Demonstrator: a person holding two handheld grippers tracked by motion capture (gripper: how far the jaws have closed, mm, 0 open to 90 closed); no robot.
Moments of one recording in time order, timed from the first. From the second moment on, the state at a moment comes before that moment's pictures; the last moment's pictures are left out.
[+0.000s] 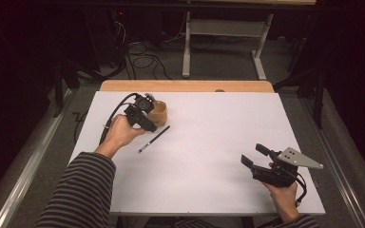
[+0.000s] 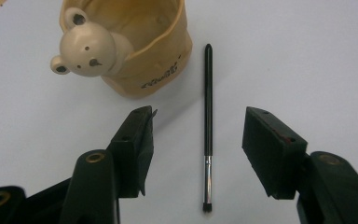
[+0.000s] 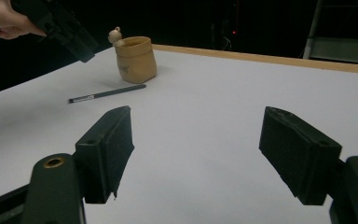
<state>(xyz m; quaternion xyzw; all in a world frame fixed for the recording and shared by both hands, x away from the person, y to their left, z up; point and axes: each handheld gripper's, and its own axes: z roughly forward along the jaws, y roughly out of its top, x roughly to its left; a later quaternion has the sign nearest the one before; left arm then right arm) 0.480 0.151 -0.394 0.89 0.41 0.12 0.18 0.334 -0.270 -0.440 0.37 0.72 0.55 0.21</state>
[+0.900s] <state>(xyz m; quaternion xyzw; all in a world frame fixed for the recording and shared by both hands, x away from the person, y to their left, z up) 0.487 0.142 -0.415 0.90 0.40 0.09 0.13 0.334 -0.269 -0.441 0.37 0.72 0.55 0.21</state>
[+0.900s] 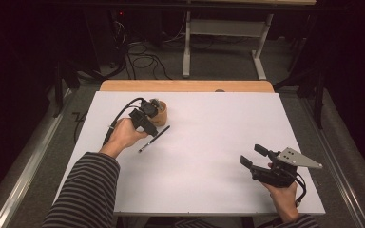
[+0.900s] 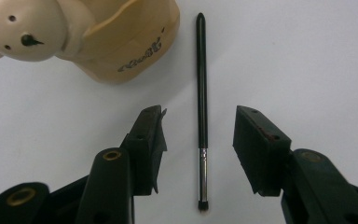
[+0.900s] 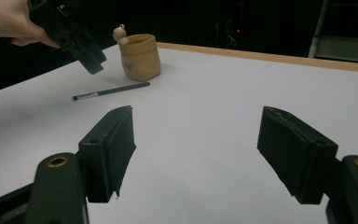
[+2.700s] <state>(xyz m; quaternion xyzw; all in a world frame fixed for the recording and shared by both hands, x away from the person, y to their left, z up) 0.491 0.139 -0.454 0.92 0.39 0.05 0.10 0.336 -0.266 -0.442 0.37 0.73 0.54 0.19</state>
